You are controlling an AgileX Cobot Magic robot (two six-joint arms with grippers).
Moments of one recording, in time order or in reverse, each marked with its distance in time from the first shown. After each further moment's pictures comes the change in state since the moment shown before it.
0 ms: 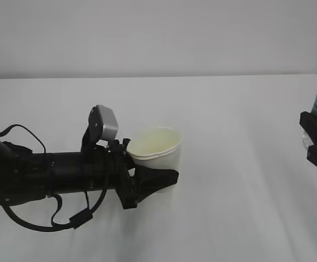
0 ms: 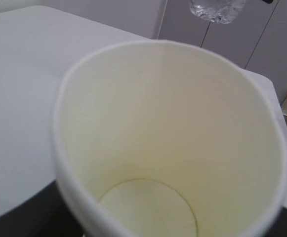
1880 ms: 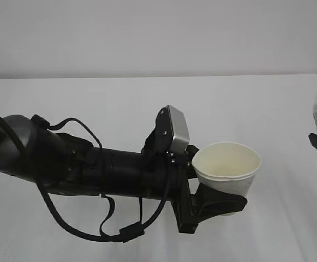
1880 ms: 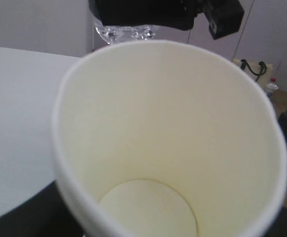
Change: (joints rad) left arm -0.247 0.000 -0.191 0.087 0.122 -0.090; right arm 0.000 -0.225 0.006 -0.147 0.320 -0.274
